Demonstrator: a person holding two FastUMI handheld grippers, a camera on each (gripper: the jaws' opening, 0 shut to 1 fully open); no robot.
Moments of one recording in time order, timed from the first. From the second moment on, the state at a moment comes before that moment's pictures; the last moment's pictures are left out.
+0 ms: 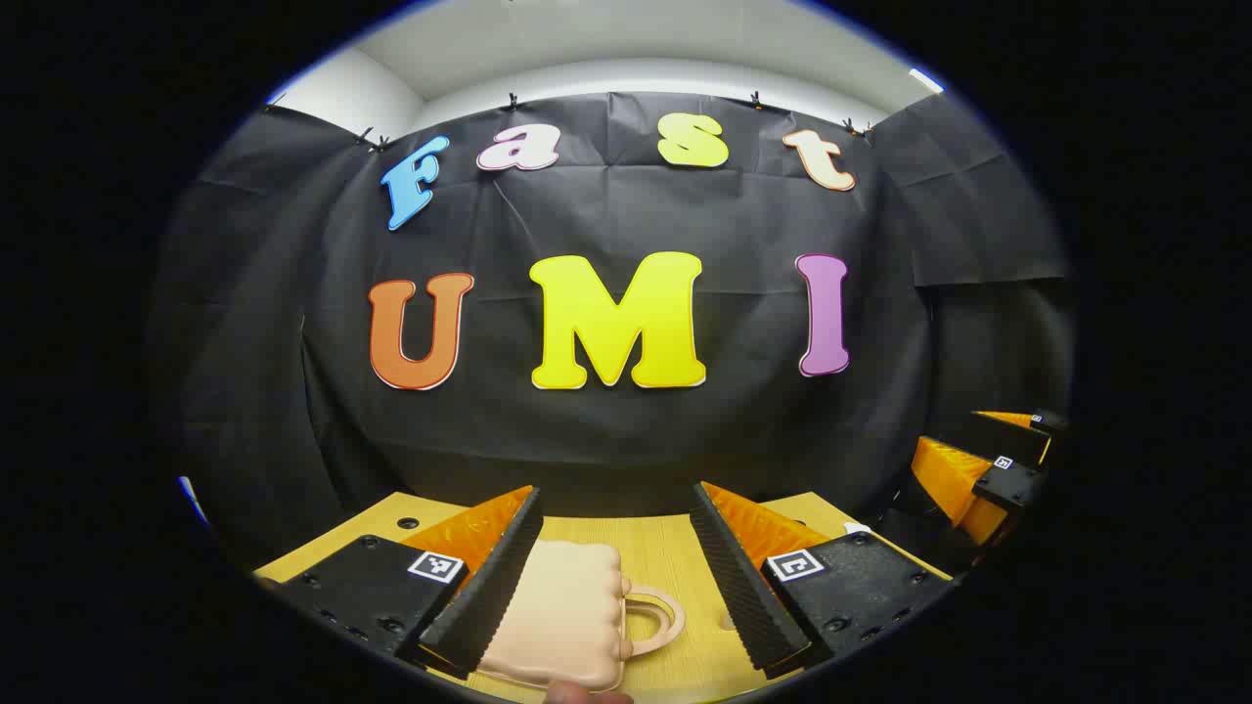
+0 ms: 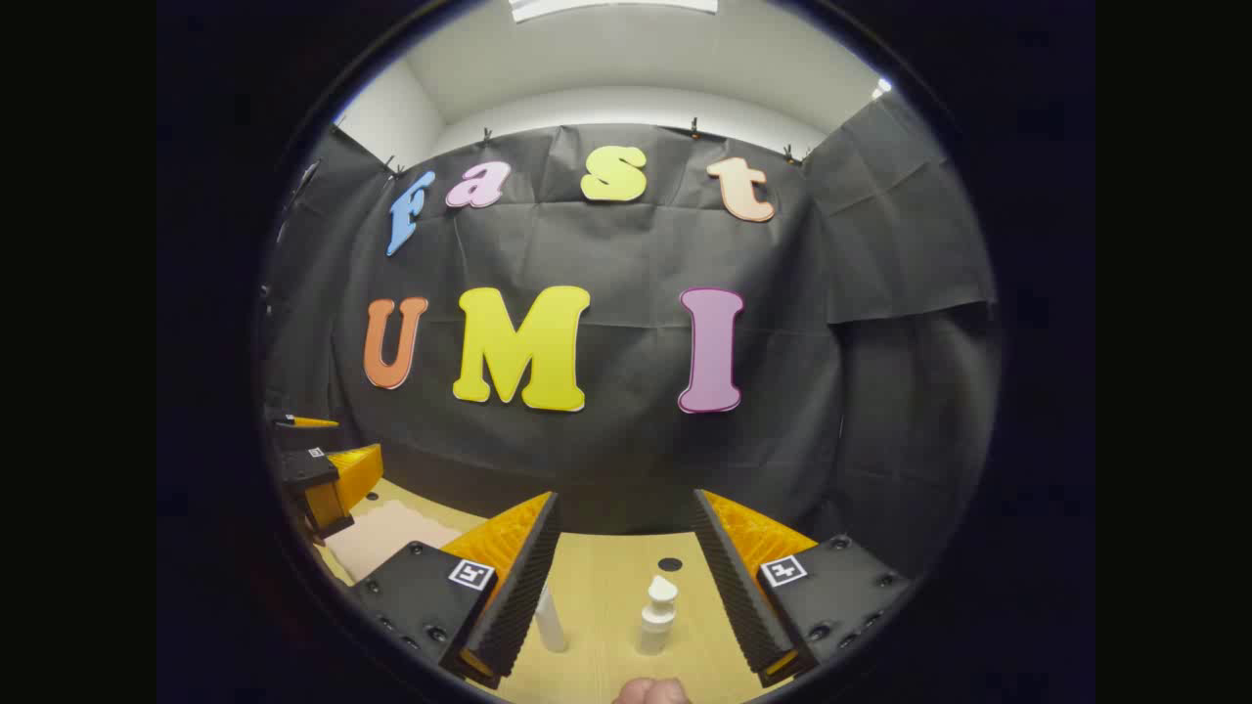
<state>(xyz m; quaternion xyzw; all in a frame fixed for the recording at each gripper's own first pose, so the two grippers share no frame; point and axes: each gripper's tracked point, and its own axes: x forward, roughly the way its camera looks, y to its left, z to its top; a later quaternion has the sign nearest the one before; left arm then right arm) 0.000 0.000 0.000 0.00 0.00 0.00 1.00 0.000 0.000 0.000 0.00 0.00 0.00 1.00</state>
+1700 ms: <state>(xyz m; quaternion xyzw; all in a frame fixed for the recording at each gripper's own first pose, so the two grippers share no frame) 0.014 -0.051 -0.137 0.17 0.14 -0.09 0.97 0.015 -0.079 -0.040 -0.03 0.05 -0.03 1.00</state>
